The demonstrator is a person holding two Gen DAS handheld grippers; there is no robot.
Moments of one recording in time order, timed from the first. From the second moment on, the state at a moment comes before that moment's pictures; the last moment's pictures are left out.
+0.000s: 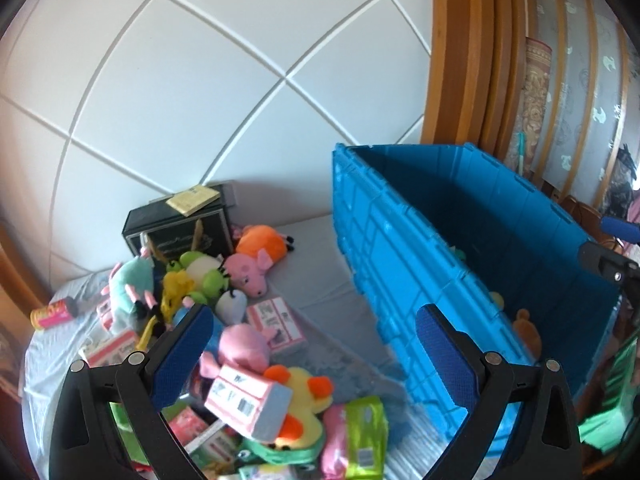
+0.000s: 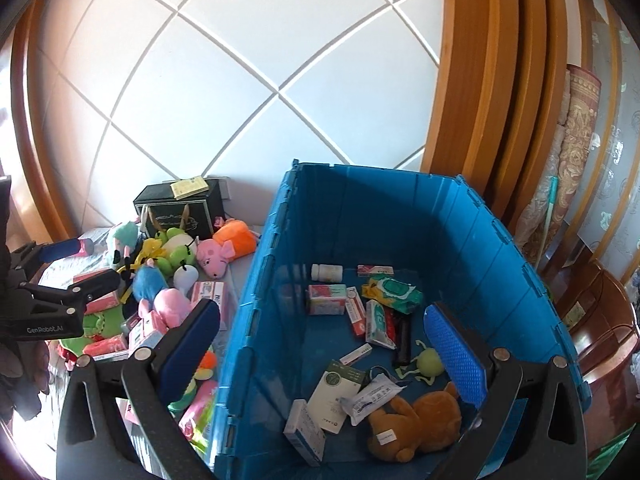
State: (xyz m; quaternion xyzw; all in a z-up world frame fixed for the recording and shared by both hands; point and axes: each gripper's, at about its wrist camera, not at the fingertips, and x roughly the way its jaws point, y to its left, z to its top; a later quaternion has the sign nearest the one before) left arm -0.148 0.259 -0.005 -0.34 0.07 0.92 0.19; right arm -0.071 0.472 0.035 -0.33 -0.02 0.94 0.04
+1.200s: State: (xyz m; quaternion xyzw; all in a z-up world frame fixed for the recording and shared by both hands) left arm -0.063 -0.240 -0.291 -0.51 -0.25 0.79 -0.23; right arm -0.092 0.197 0.002 -0.39 -0.13 0.91 -0.06
